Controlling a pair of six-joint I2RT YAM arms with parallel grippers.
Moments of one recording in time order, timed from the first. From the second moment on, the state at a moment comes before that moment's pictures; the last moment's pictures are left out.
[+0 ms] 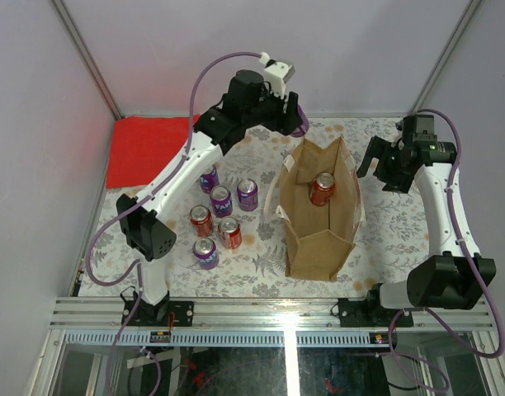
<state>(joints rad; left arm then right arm) -0.58 1.92 2.10 -0.49 0.20 -0.13 -0.07 1.39 1.44 -1.08 -0.16 0.33</state>
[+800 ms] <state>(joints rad) -0.78 1.76 1.89 -0.52 0.30 -0.01 -0.07 1.37 1.42 -1.07 -0.18 0.33</state>
